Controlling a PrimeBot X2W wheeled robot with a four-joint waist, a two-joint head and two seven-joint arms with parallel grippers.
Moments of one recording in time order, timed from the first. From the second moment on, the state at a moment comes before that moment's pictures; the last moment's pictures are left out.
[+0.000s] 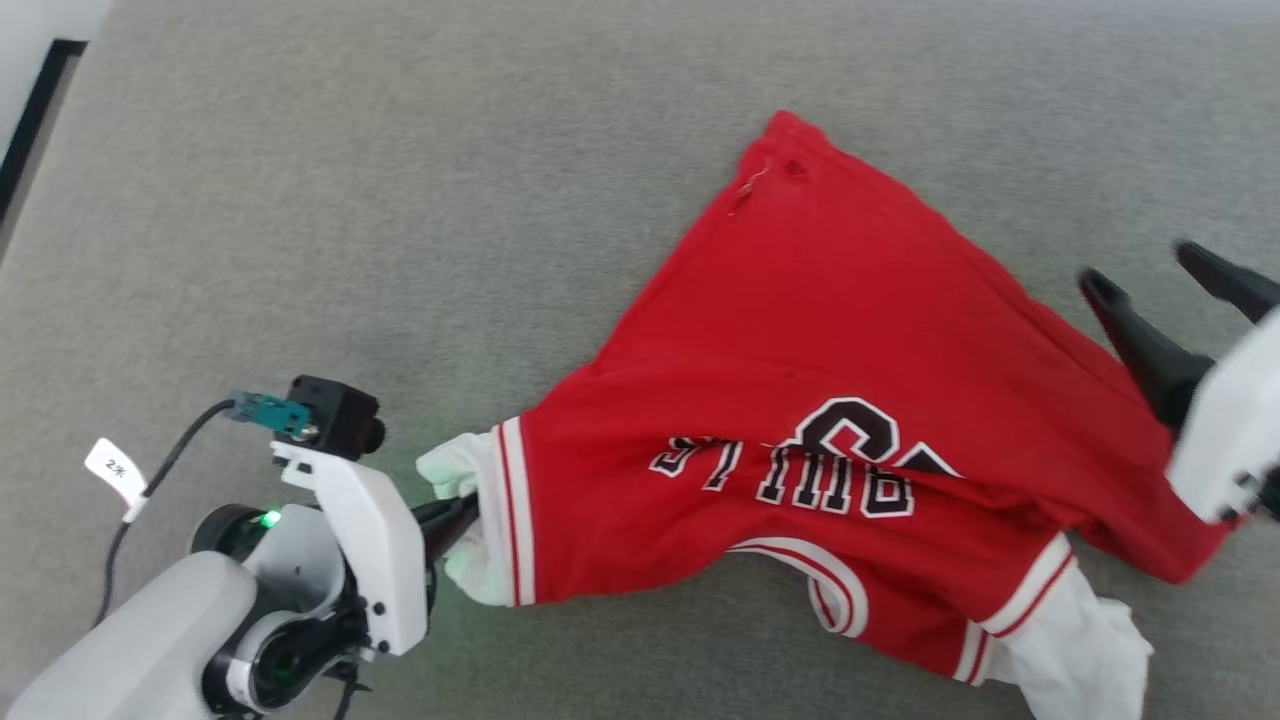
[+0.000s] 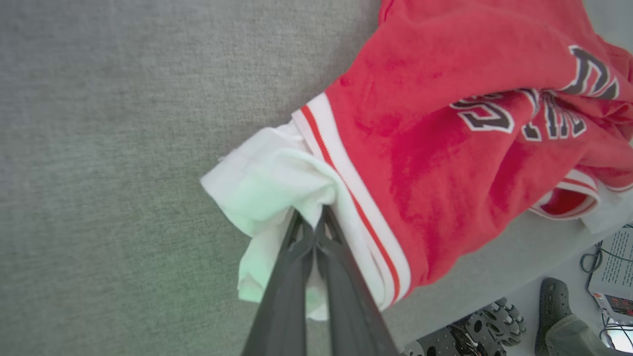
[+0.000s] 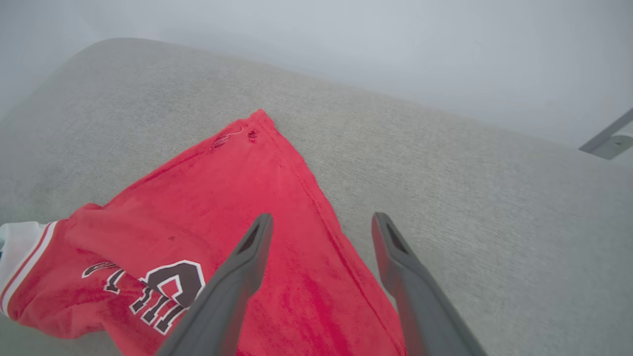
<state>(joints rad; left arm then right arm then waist) -0.45 0.72 -0.78 0.01 -1.16 0.10 0.42 -0.30 -0.29 -0.11 -0.49 0.43 0.13 1.02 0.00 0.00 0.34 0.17</state>
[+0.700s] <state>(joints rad) -0.61 0.53 -0.87 0.12 -1.09 -0.04 0.44 -0.89 -0.45 0.28 0.43 0.47 0.13 0.80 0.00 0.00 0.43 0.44</state>
